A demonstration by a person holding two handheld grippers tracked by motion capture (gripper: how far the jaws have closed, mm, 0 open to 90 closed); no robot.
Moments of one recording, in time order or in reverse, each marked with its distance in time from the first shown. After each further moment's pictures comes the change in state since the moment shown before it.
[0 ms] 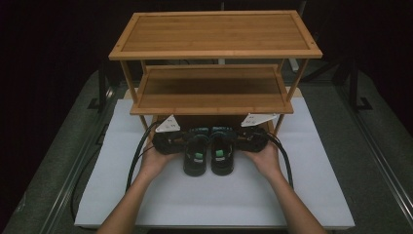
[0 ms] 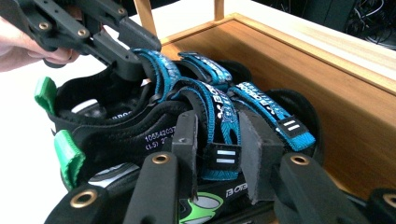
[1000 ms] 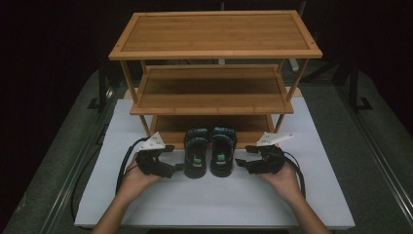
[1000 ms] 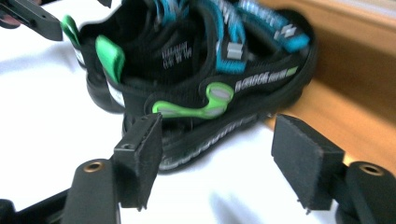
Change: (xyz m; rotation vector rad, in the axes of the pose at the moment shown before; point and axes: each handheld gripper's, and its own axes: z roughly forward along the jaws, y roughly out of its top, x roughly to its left) left arm -0.027 -0.041 -0.041 0.099 0.017 -0.052; right arm 0.024 -0.047 -0.042 0.079 -0.071 0.051
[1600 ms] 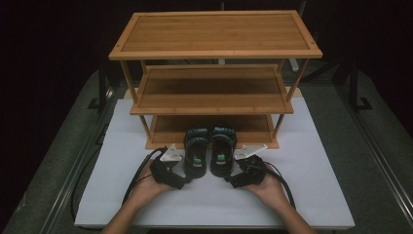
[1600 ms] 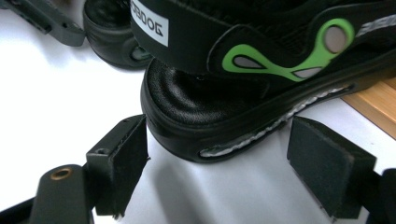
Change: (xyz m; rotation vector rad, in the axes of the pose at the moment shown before) left arm -0.016 -0.013 0.042 0.145 0.009 0.092; right arm 0.034 -0.012 0.047 0.153 -0.027 -0.065
